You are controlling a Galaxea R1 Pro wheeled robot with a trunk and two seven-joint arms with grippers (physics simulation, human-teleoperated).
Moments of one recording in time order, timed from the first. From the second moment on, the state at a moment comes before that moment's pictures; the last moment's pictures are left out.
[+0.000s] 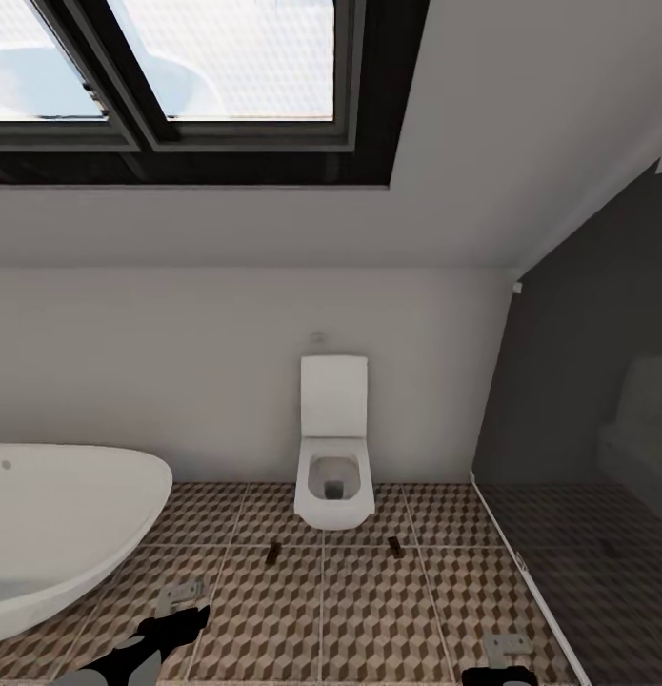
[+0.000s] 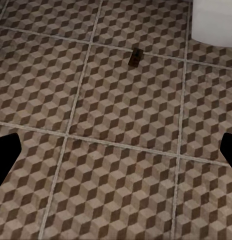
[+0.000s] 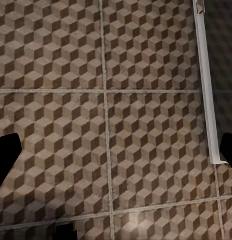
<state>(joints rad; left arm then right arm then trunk) -0.60 0.11 -0.18 0.00 0.36 -0.16 -0.05 -0.53 -0.06 -0.15 0.03 0.21 -0.08 -0.16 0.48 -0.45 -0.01</state>
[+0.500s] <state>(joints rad) -0.59 0.11 -0.18 0.00 0.36 -0.16 -0.05 -0.52 -0.06 -0.15 0.03 0.21 -0.03 -0.16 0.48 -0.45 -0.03</state>
